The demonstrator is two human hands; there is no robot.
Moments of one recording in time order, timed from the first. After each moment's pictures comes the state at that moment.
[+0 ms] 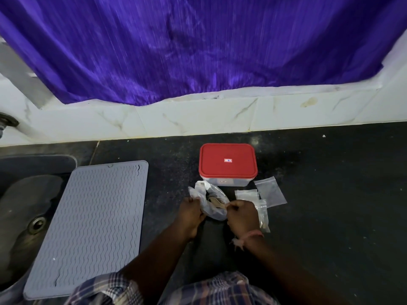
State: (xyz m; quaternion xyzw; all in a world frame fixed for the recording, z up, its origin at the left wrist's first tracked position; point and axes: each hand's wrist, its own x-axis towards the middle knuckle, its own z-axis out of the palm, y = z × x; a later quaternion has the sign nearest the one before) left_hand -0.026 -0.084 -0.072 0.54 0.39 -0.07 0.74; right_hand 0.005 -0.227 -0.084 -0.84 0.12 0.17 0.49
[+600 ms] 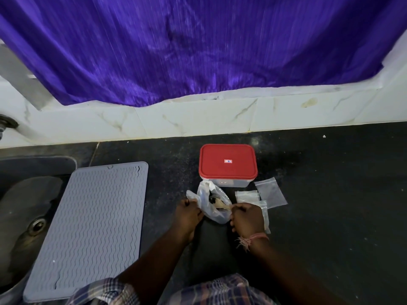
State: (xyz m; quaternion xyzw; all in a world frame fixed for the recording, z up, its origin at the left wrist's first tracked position) left_hand -0.032 -0.078 -0.082 0.55 0.41 -0.05 0.73; right_hand 0.005 -0.234 -0.084 -0.77 0.21 0.18 0.58
